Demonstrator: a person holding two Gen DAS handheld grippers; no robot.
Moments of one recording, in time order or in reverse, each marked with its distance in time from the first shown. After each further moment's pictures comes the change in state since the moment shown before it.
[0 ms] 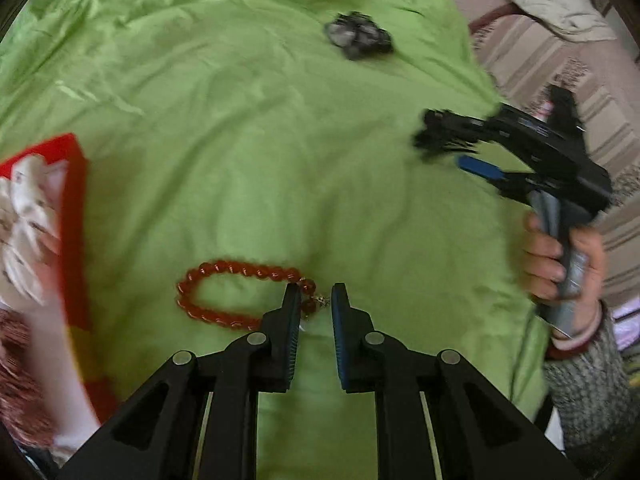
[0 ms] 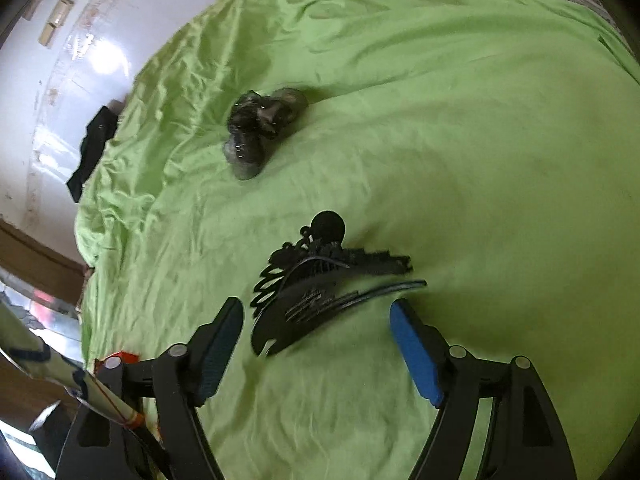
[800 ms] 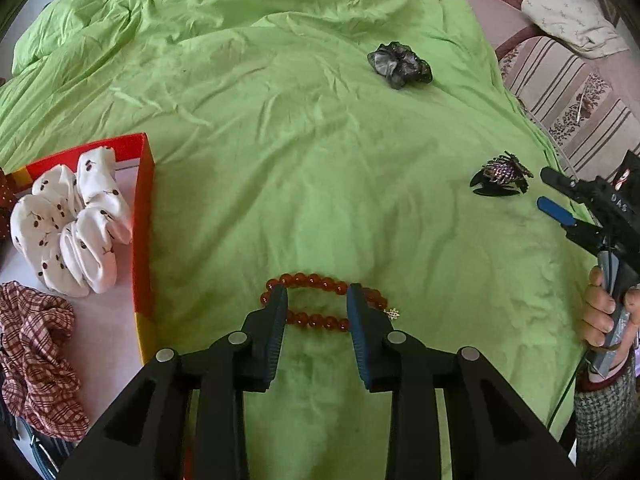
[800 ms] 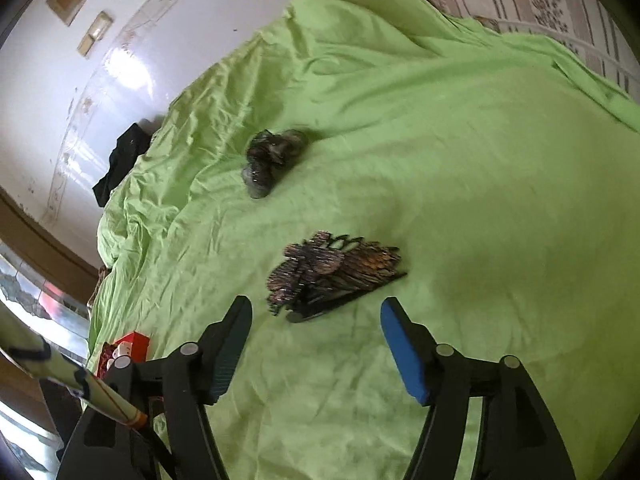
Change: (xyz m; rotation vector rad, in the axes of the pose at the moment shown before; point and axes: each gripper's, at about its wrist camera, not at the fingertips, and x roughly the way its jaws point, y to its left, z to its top) left arm -0.016 0.027 -0.011 -0.038 -0.114 0.142; right arm -0.067 -0.021 -0.030 -0.062 -0.132 0.066
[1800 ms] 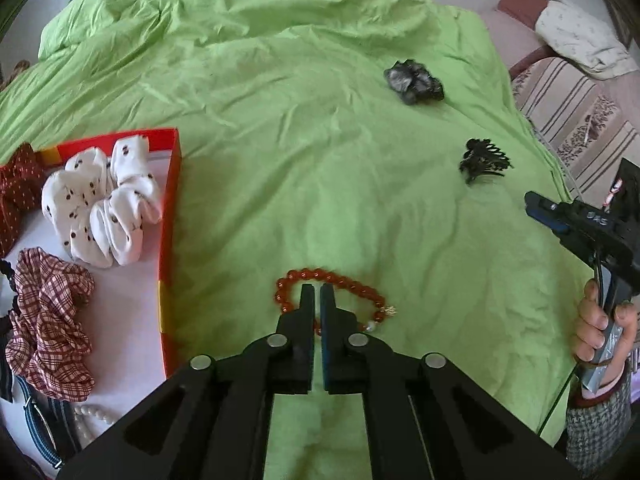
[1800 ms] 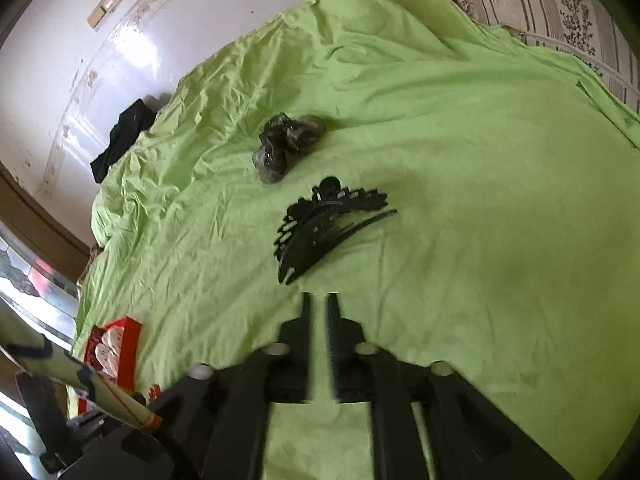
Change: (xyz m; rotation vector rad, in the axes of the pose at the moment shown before) left arm -0.016 -0.001 -0.009 -0.071 -0.037 0.052; right arm 0.015 0.016 -0.003 -0.054 0.039 -0.048
